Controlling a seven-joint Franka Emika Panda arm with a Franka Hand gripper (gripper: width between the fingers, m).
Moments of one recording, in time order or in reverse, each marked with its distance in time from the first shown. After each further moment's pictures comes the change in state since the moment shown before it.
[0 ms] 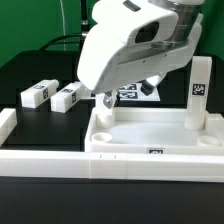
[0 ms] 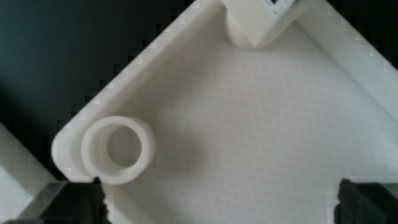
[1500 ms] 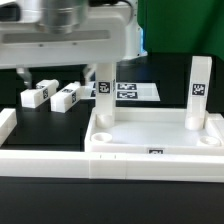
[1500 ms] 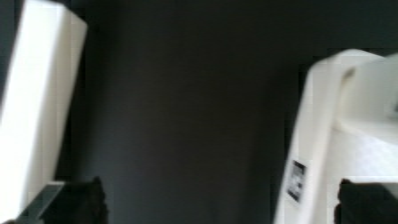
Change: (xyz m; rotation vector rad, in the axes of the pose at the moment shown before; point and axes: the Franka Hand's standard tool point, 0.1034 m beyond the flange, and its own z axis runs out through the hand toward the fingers) arm -0.108 0.071 0.033 0.204 0.041 0.481
